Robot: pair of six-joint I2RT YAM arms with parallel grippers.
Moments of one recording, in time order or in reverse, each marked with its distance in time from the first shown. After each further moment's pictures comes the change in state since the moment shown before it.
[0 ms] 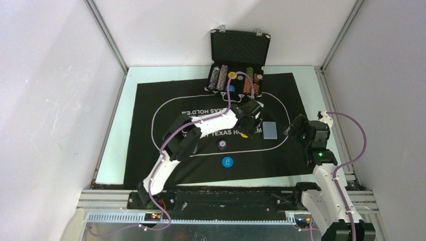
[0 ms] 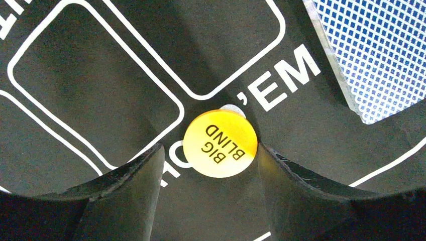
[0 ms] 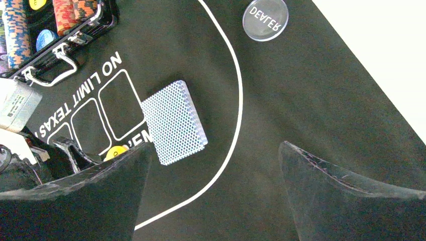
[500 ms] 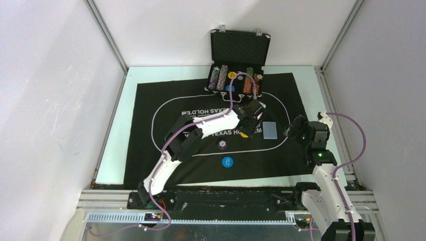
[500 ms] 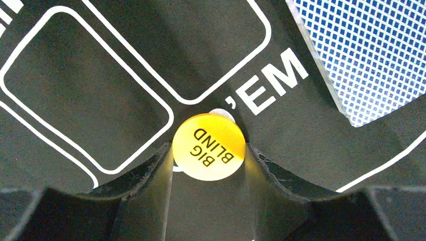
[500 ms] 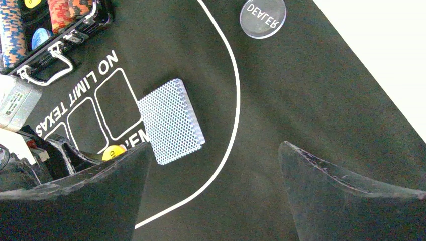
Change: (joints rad) left arm -0.017 0.026 0.039 -0.018 -0.012 0.009; right arm -0.002 0.000 -0.014 0.008 0.000 0.000
